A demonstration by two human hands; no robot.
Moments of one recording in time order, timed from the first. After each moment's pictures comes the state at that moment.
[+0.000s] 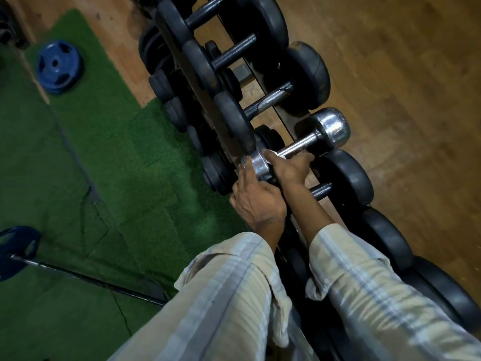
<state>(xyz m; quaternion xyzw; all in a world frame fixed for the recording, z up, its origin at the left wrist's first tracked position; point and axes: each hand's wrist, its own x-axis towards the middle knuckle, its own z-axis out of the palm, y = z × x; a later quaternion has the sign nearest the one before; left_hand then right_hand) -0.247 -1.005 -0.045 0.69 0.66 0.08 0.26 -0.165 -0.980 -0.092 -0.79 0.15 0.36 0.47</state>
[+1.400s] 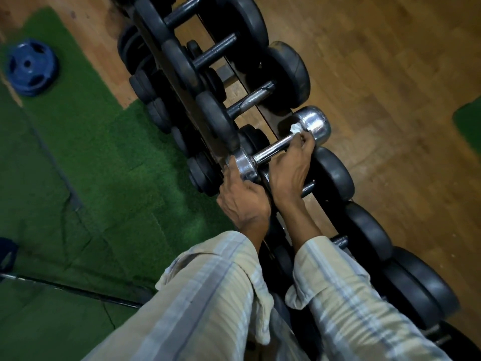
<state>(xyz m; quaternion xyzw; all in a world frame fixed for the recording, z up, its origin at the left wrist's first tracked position) -0.247 -1.005 -0.044 0.68 0.67 0.12 0.29 -0.156 -1.010 -0.059 -0.92 -0.15 0.11 0.36</state>
